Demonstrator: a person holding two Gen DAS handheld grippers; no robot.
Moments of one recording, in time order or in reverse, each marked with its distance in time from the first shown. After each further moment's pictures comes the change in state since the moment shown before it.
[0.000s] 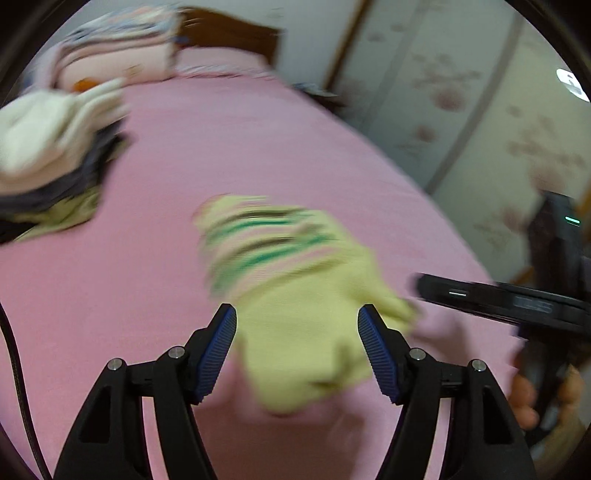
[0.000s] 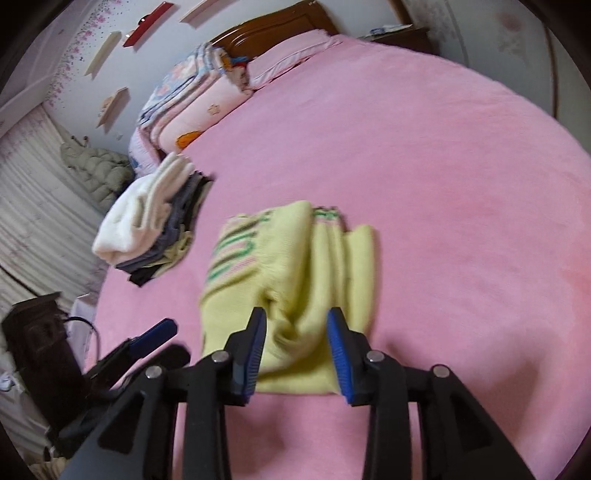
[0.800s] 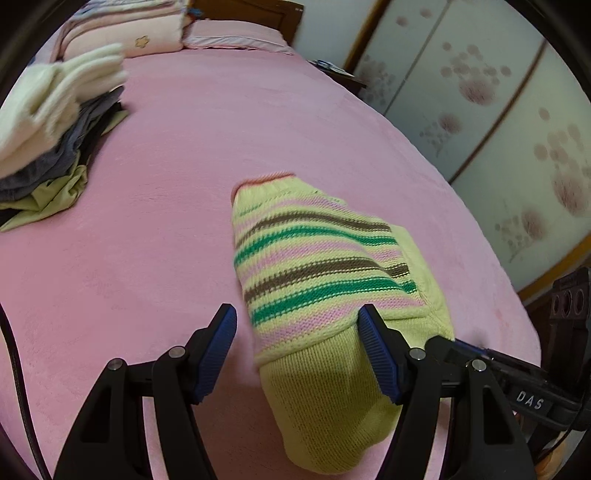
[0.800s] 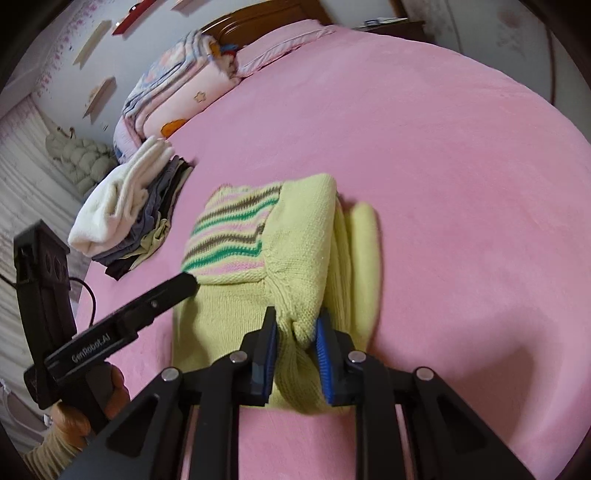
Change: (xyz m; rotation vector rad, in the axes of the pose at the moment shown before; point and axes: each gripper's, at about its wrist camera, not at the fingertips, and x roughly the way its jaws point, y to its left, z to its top) left arm 0.062 0.013 0.019 -0.011 0.087 -0.011; right arm 0.027 -0.012 -0.022 0.013 0.008 -0.084
